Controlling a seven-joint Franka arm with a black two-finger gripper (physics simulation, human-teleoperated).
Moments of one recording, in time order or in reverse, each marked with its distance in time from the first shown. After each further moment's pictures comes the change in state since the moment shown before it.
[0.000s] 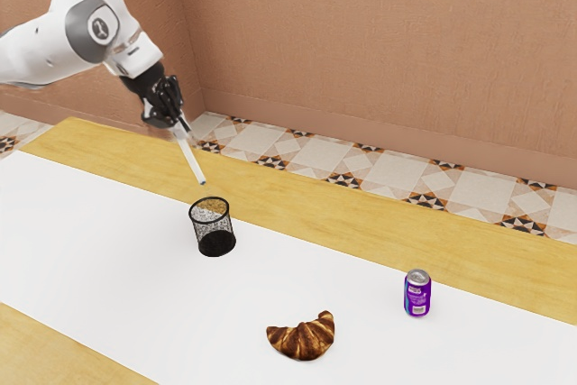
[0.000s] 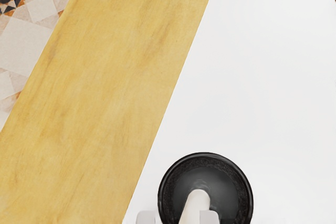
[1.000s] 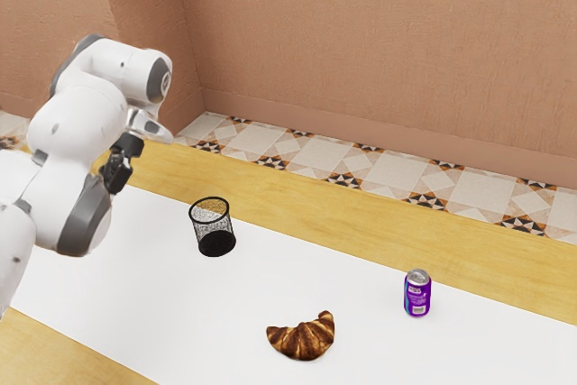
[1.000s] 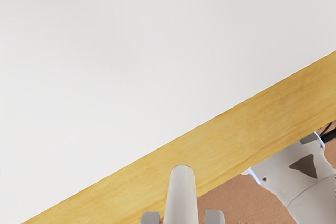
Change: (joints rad) arm 0.008 0.906 0.402 0.894 0.207 -1.133 -0.519
